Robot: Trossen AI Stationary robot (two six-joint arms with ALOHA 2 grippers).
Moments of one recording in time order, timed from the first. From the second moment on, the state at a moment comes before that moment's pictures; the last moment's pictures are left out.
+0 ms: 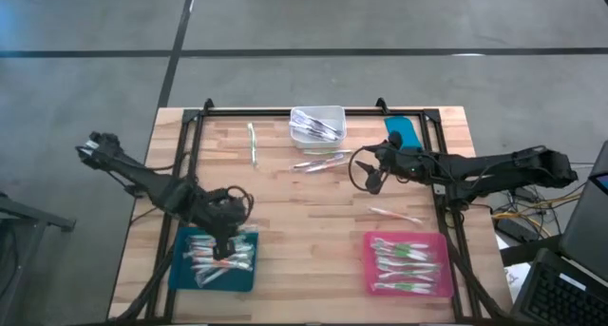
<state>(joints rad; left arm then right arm) -0.50 1.20 1.14 -1.02 -0.10 -0.79 -0.09 0.96 0.52 -0.02 0.42 0.12</state>
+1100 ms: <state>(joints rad) -0.54 1.24 0.83 -0.90 0.05 -0.70 -0.09 0.98 0.53 -0.02 0.42 0.10</state>
